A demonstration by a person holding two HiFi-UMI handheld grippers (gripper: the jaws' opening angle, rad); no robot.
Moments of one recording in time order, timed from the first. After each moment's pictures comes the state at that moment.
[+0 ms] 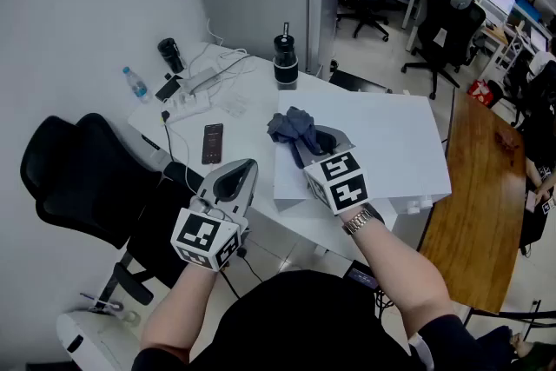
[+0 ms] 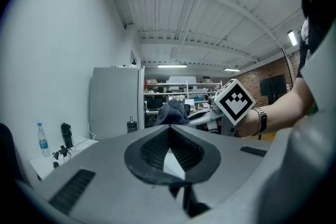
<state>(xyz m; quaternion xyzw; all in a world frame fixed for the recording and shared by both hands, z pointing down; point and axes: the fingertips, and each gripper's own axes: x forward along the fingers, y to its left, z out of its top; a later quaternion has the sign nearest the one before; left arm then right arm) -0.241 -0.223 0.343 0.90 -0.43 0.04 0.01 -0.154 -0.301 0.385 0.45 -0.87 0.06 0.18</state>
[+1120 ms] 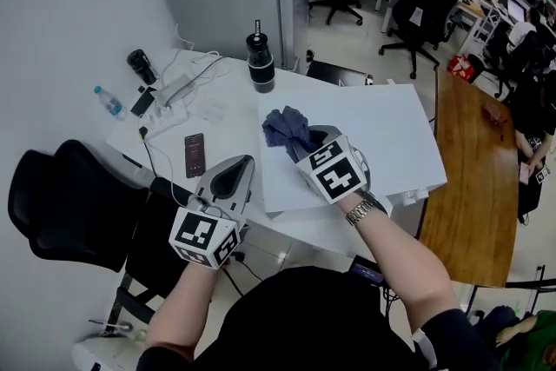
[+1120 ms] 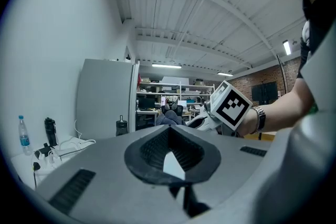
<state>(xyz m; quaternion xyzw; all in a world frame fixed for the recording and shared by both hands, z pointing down) -0.217 -0.265 0.354 0.92 -0.38 0.03 0.03 -0.125 -0.326 0.429 0.45 -0.84 0.09 0.30</state>
